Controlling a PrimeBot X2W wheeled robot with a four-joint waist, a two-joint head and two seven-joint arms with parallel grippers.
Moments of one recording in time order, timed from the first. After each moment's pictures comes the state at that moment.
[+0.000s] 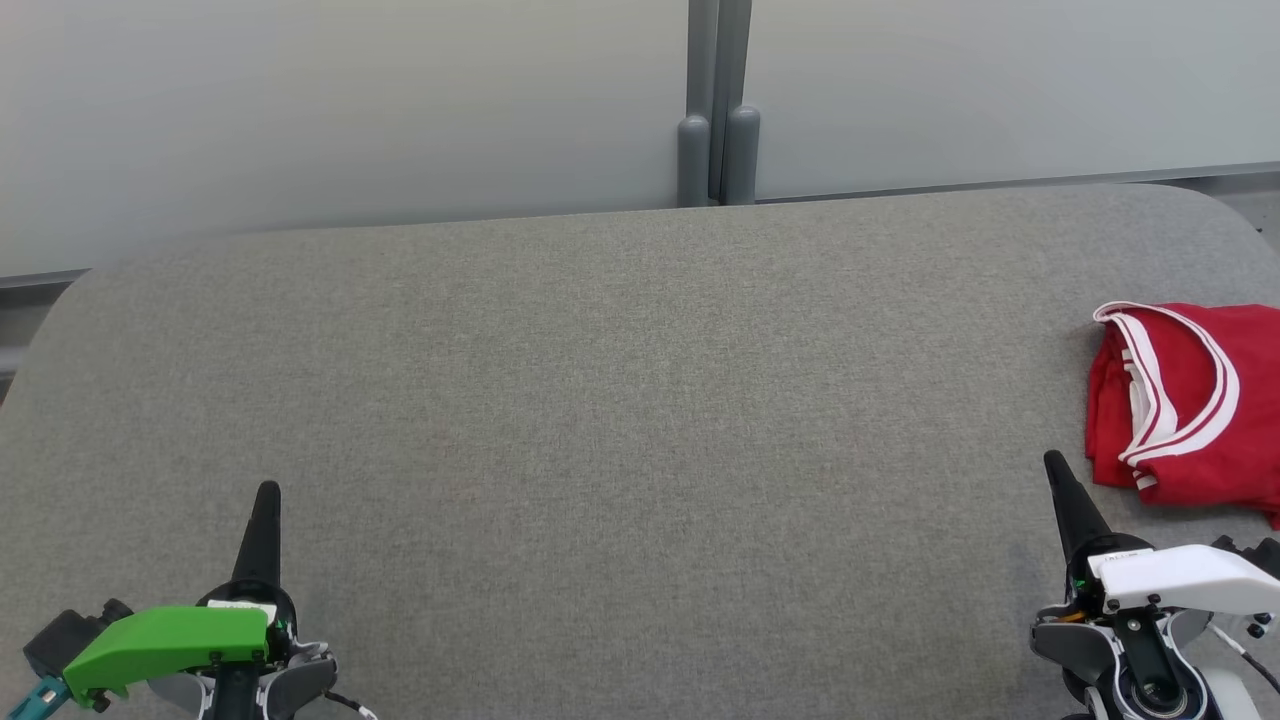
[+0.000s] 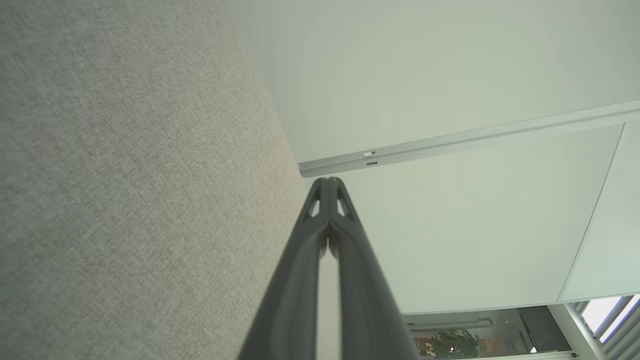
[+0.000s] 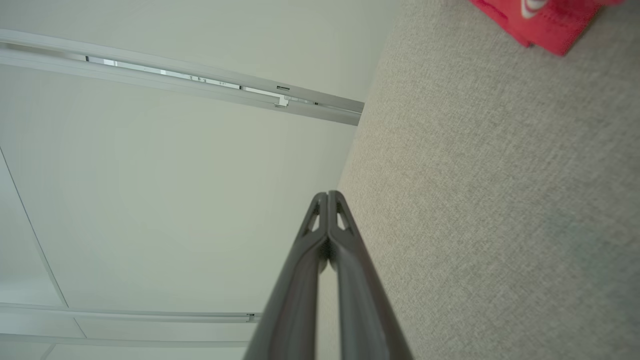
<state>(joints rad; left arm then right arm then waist) -0.08 0.06 0.09 0.27 -1.40 -0.13 0.05 -0.08 -0.04 -0.13 0.26 1.35 0.13 0.06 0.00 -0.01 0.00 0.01</state>
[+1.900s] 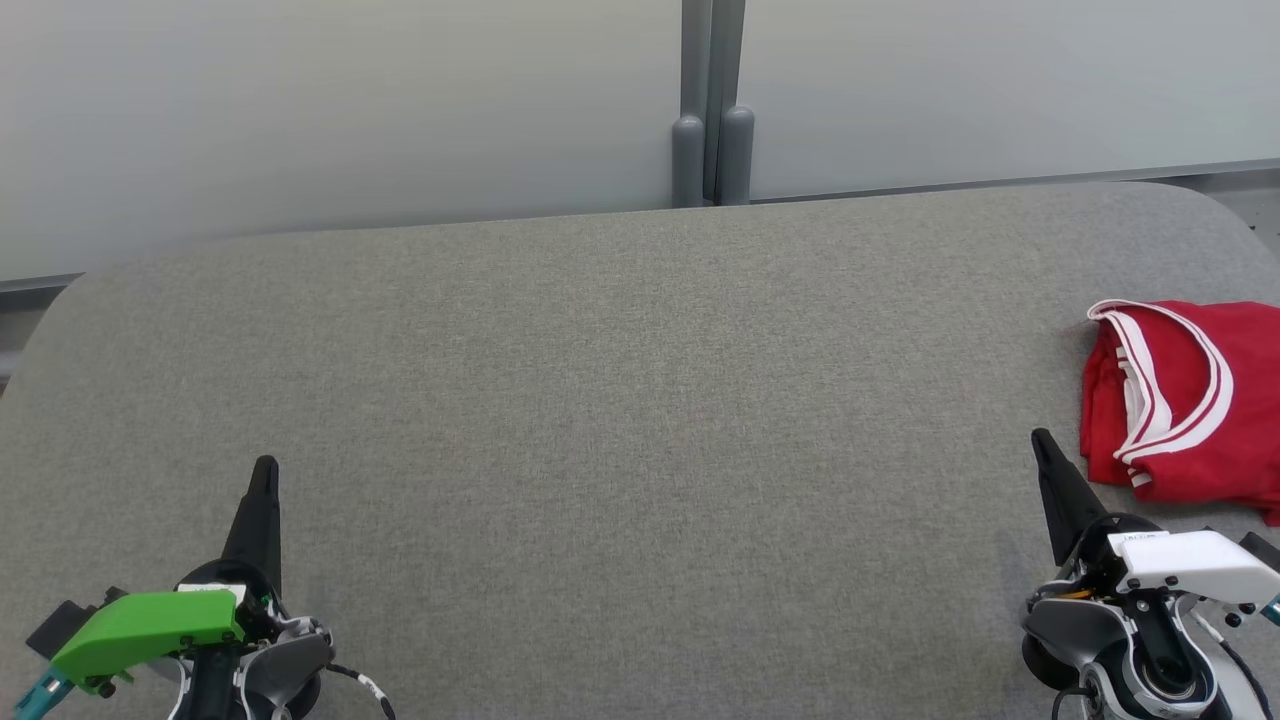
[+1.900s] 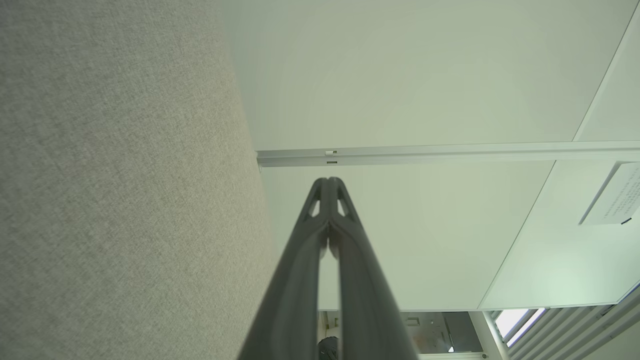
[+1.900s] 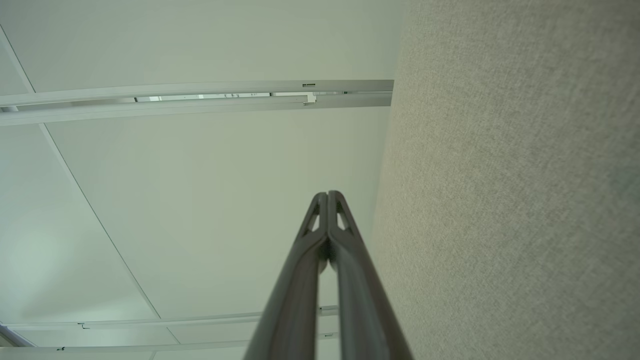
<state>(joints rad) -0.11 0.05 0.11 0.25 -1.61 -0.13 0.11 -0.11 -0.05 -0.12 0.26 1.61 0.13 0.12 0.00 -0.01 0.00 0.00</state>
